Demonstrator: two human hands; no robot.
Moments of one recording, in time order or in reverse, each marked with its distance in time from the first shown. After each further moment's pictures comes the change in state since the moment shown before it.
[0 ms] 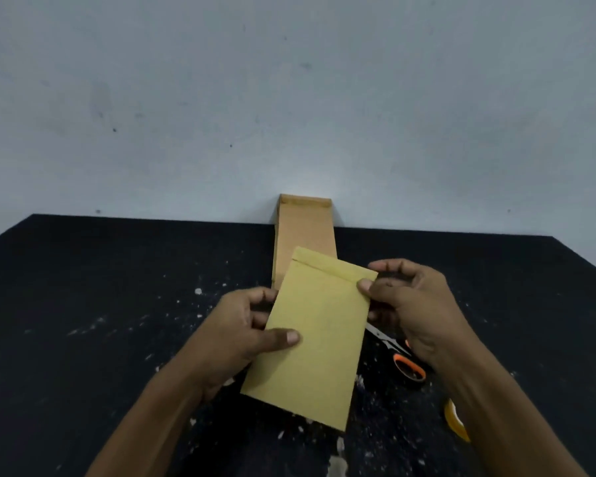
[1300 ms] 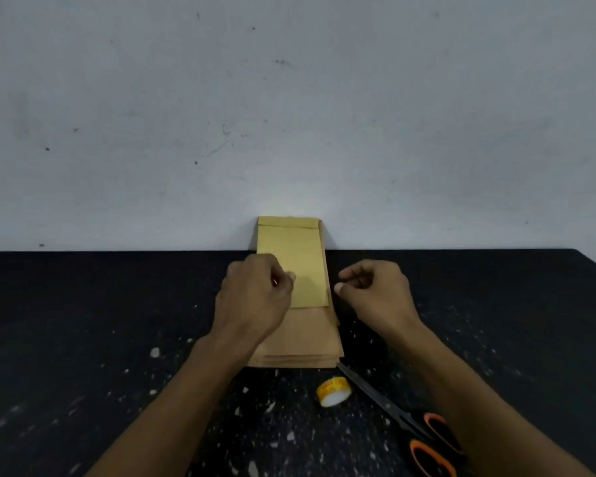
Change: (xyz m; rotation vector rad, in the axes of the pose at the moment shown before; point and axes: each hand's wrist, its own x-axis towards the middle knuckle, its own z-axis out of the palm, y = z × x) left_hand 0.156 0.019 0.000 0.762 0.496 0.214; right_hand 0.139 0.024 0.016 -0.643 0.090 -0.231
